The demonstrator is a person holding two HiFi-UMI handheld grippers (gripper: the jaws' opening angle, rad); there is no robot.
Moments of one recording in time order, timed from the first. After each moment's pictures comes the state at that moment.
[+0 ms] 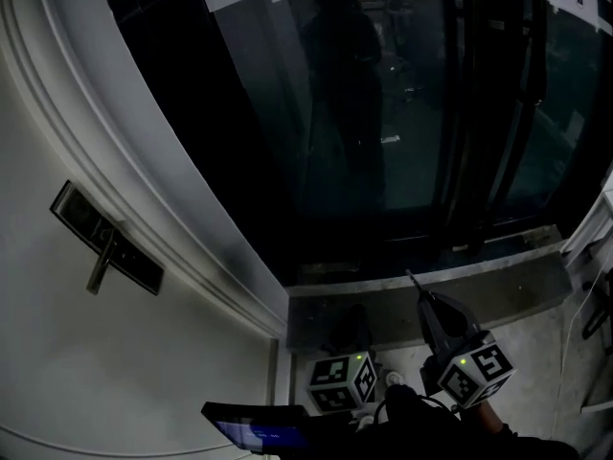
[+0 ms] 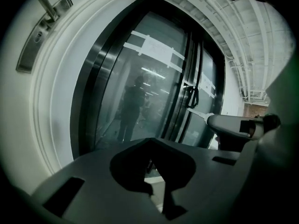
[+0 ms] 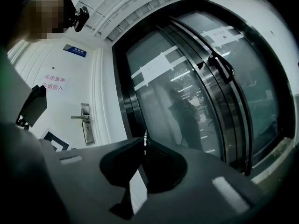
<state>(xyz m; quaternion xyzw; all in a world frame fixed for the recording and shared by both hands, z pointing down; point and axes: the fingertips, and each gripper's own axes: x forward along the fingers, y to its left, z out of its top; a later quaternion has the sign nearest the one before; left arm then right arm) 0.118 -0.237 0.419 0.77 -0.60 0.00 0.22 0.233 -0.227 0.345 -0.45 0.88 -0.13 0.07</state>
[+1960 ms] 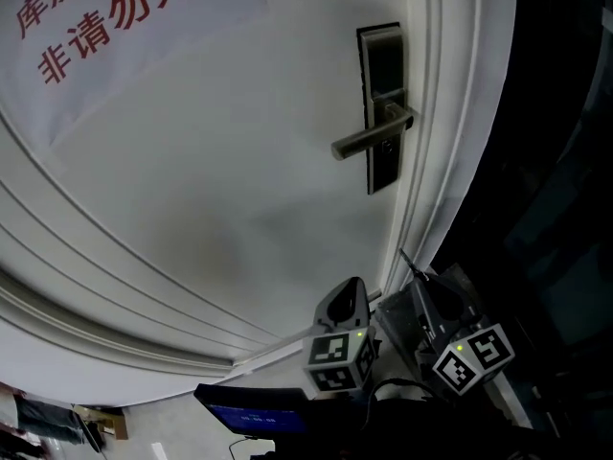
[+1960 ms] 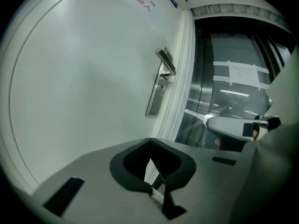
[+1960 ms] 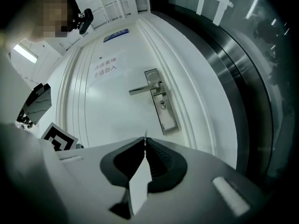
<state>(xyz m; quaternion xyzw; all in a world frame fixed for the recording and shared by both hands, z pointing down) -0.211 -0.097 0.401 0.34 -0.92 -0.11 0.18 -0.145 -0.180 0.340 0.10 0.99 -0.13 -0.02</state>
